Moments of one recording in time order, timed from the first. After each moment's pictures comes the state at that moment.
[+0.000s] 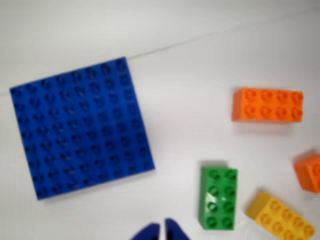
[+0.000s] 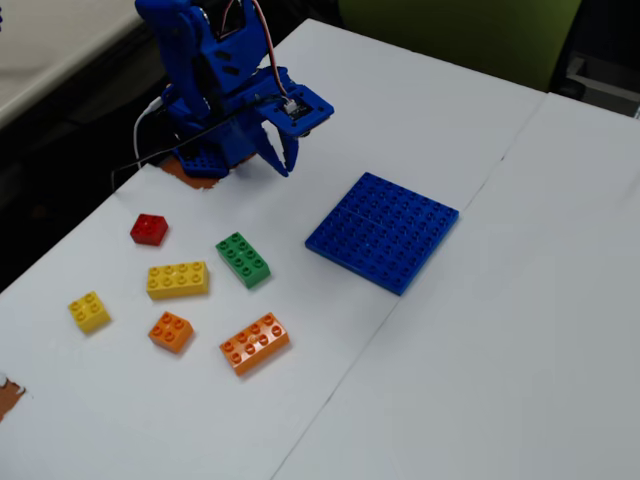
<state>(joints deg) 16.1 122.1 100.0 80.1 -94.0</state>
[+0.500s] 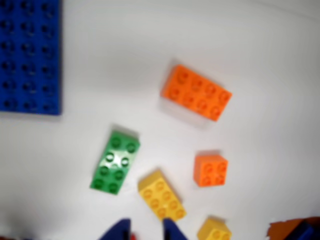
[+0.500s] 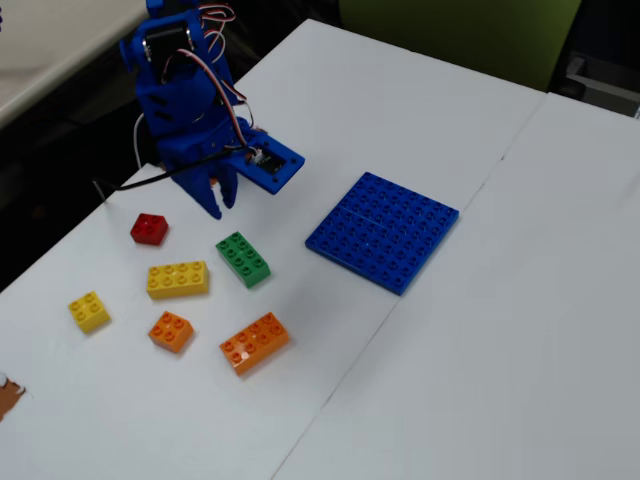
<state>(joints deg) 39.6 87.7 59.3 98.3 -138.9</state>
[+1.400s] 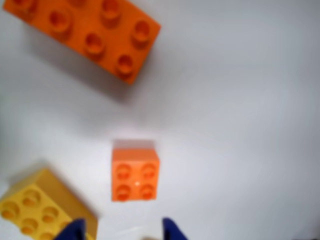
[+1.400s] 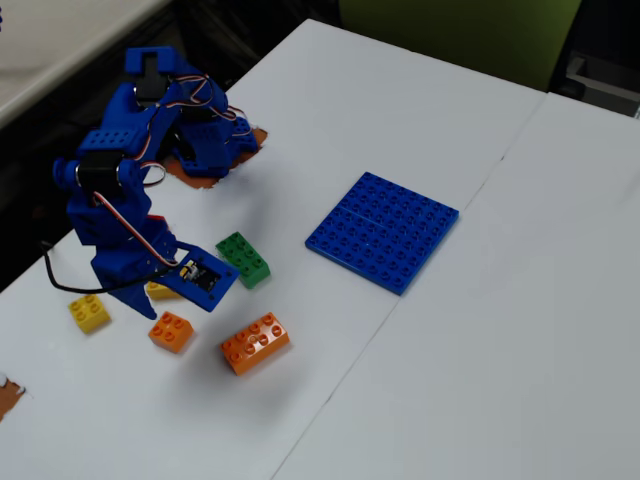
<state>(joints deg) 56.1 57.2 41.8 86.2 -158.5</state>
